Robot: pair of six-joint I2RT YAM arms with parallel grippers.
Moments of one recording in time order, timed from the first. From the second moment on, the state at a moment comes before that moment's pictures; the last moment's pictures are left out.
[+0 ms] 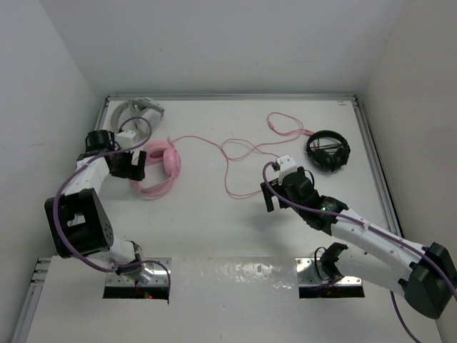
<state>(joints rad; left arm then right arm) 0.35 1.45 0.93 -0.55 0.32 0.45 0.73 0.95 0.50 -0.22 0.32 0.15</state>
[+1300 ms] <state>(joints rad) -0.66 1.65 1.47 -0.62 -0.43 0.43 0.73 0.87 0.76 -0.09 0.12 0.01</state>
